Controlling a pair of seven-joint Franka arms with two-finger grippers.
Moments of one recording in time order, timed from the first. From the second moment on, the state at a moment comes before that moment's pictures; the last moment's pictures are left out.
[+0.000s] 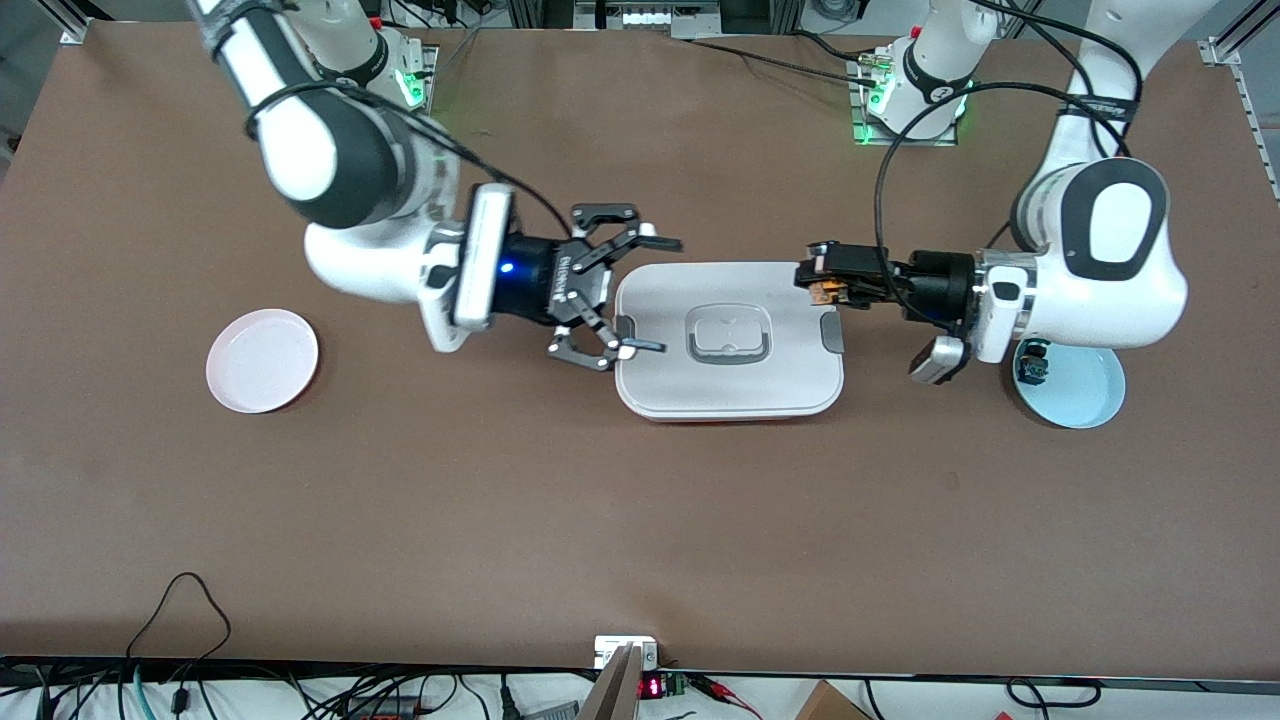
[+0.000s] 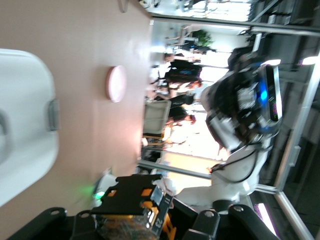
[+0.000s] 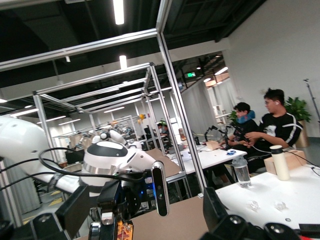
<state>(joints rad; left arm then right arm) 0.00 0.27 -0.13 -1.82 -1.33 1.63 0.38 0.28 0.45 0.28 -1.51 1.89 2.19 -1.87</state>
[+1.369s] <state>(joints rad) 0.18 0.50 -0.12 -1.64 0.12 1.61 0.60 -0.06 0.07 0.15 -1.51 0.31 1.44 -0.78</state>
